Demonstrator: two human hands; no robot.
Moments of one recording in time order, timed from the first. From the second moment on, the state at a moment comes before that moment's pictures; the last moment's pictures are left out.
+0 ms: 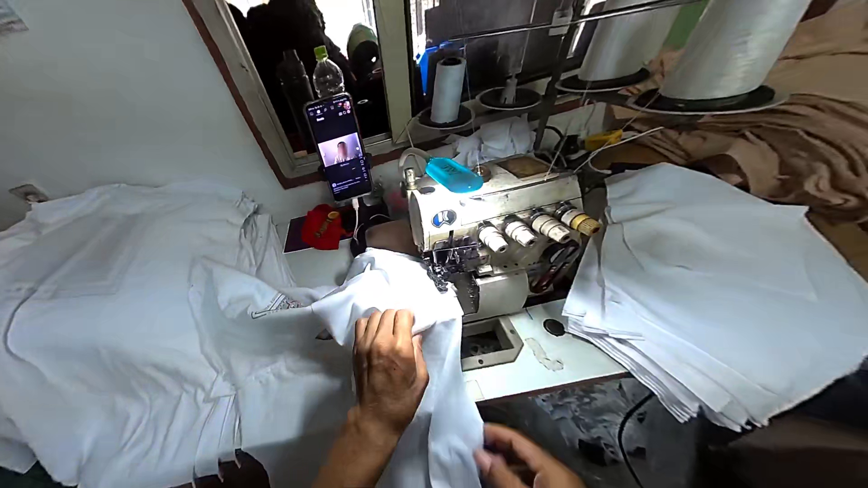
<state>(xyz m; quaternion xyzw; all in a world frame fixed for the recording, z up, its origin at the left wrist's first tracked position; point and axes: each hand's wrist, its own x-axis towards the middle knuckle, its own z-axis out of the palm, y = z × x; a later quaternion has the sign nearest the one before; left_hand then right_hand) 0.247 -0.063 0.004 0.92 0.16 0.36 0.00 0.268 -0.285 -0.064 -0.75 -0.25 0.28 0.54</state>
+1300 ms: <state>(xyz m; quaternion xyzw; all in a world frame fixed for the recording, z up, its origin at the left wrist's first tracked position) 0.286 -0.125 0.053 0.93 0.22 0.26 -0.11 0.344 -0.189 -0.027 -0.69 -0.15 0.13 0.70</state>
